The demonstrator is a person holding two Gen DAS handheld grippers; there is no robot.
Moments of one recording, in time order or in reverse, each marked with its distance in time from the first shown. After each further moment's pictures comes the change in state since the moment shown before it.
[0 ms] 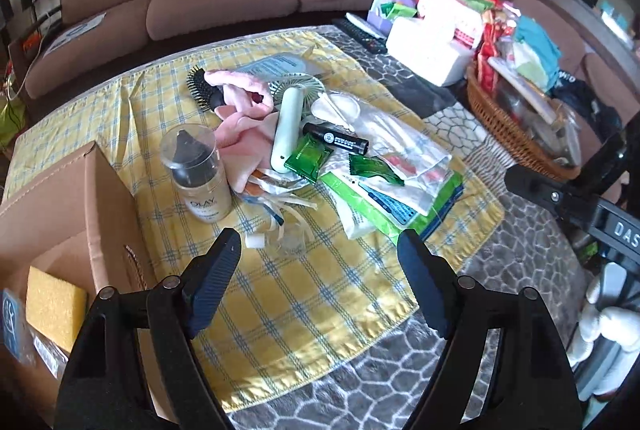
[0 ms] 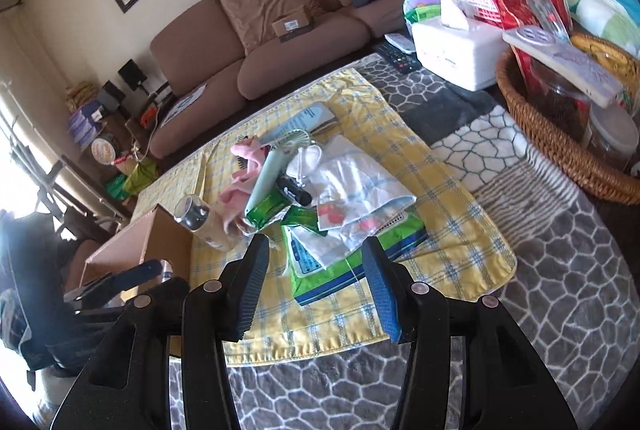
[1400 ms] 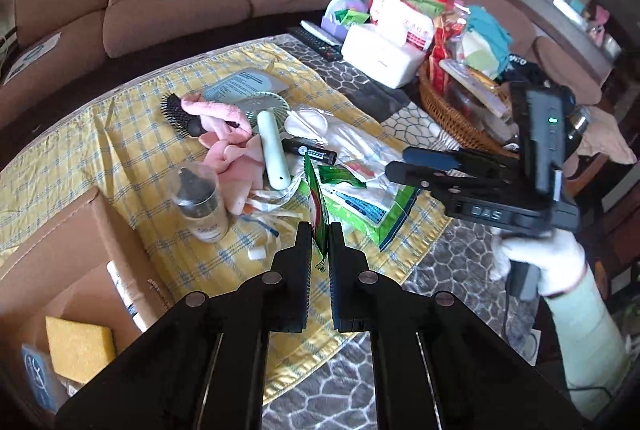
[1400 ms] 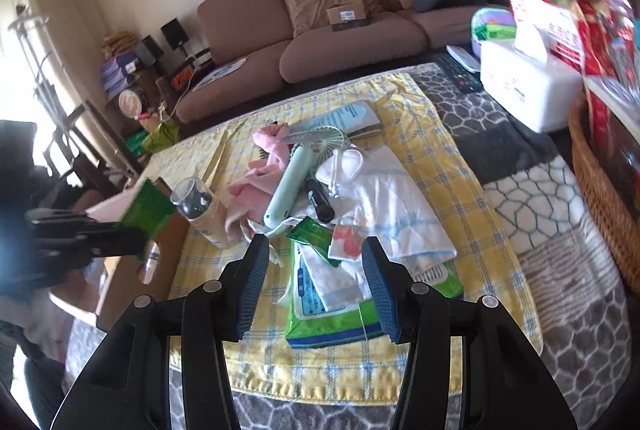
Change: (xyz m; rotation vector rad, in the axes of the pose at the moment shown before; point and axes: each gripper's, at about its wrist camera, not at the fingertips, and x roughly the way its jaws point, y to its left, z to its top) left arm -0.058 0.036 0.018 0.097 0.013 -0.182; right arm 0.069 0.031 0.027 -0.360 0.093 0.064
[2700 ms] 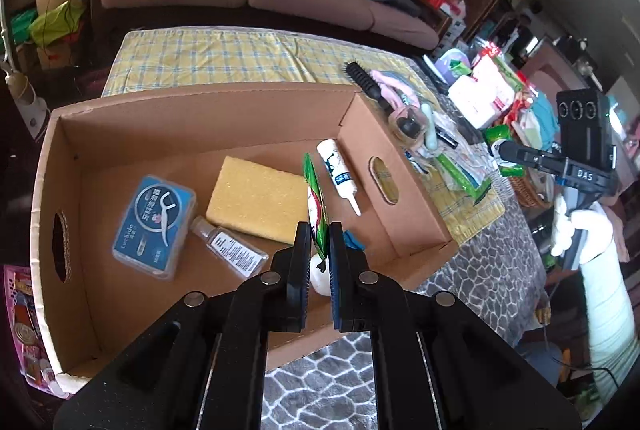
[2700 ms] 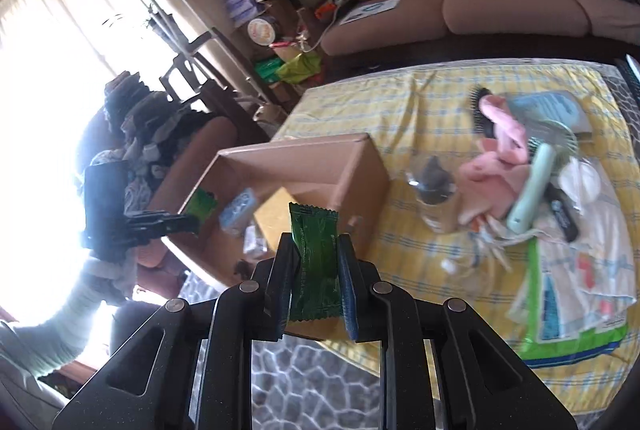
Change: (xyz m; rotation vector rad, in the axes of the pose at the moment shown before) left arm -0.140 0.193 -0.159 -0.385 -0.070 0.074; right arm 0.017 0.188 0.038 -0.121 0.186 0.488
